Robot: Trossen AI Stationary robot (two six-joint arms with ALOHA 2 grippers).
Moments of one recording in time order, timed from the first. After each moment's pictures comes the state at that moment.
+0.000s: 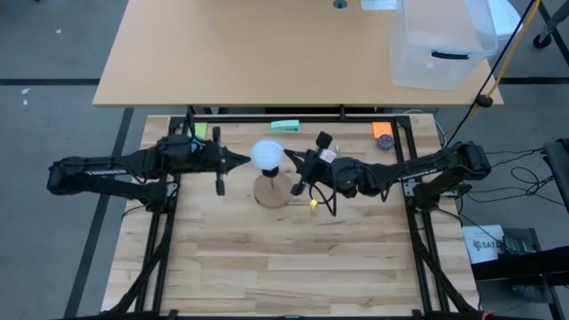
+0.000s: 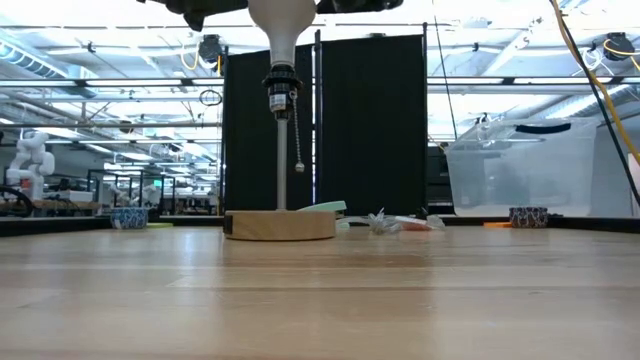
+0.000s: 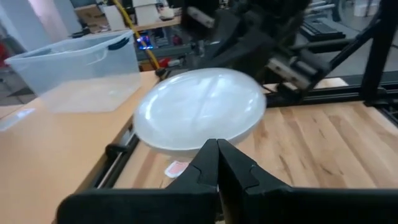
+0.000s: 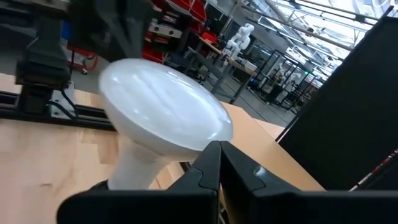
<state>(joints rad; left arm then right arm) 0.13 0.87 0.77 -0.06 -0.01 0.18 0.11 1.52 1.09 0.41 0.68 -0.45</state>
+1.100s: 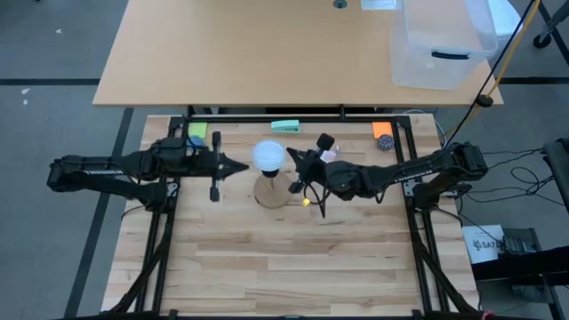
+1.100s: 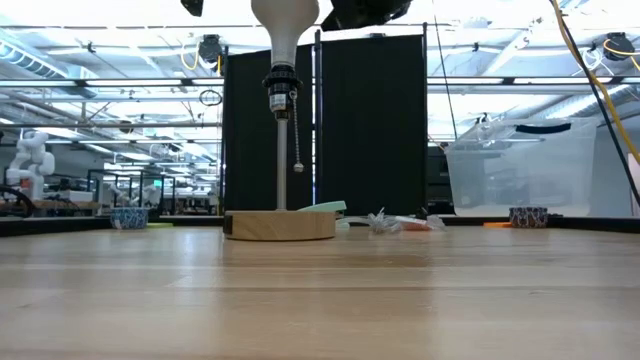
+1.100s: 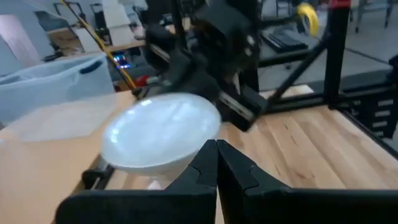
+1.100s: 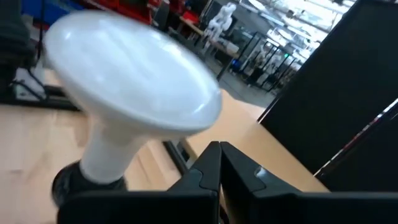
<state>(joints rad) 0.06 0.84 0.78 -0.05 0.04 0.22 0.11 1.54 1.09 0.38 0.81 -0.43</state>
